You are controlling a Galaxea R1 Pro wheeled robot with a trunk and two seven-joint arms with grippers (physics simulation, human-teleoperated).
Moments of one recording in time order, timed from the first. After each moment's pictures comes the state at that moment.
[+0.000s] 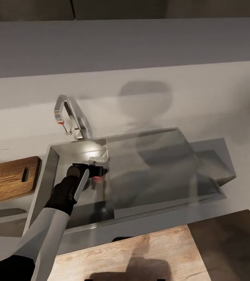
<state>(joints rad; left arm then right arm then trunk) -0.86 -0.09 -0.11 -1.05 0.07 0.87 0.04 -0.29 0.03 -0.43 -0.04 0.30 -0.52 -0.15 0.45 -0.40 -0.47</state>
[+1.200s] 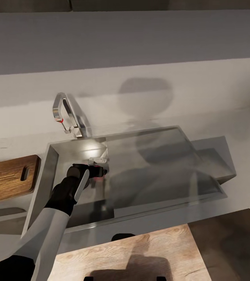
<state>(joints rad) -0.86 -0.09 -0.11 -1.04 0.07 0.87 0.04 -0.29 0.02 -0.42 -0.04 0.31 -0.52 -0.15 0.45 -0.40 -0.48</state>
